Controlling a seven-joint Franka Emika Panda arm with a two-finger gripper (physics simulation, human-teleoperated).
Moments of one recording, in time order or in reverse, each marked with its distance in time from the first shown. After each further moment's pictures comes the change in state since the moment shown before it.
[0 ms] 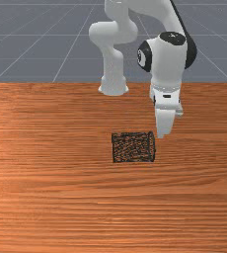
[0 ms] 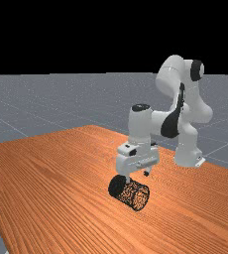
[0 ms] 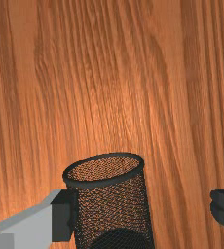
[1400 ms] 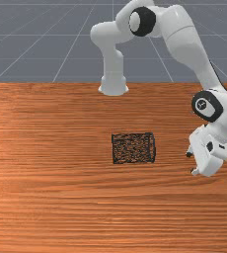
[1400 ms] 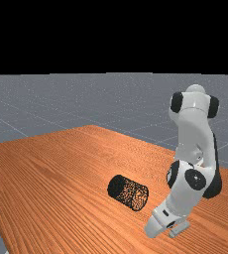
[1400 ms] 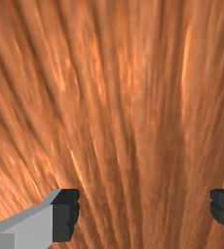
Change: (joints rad) arm 0.390 0.575 -0.155 0.570 -0.246 -0.243 0.405
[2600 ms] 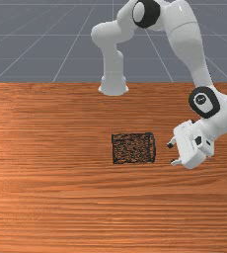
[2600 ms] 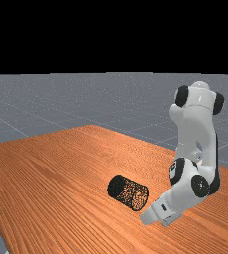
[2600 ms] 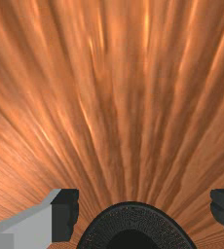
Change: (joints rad) arm 0.096 -0.065 -0.114 -0.144 -0.144 -0.148 0.030
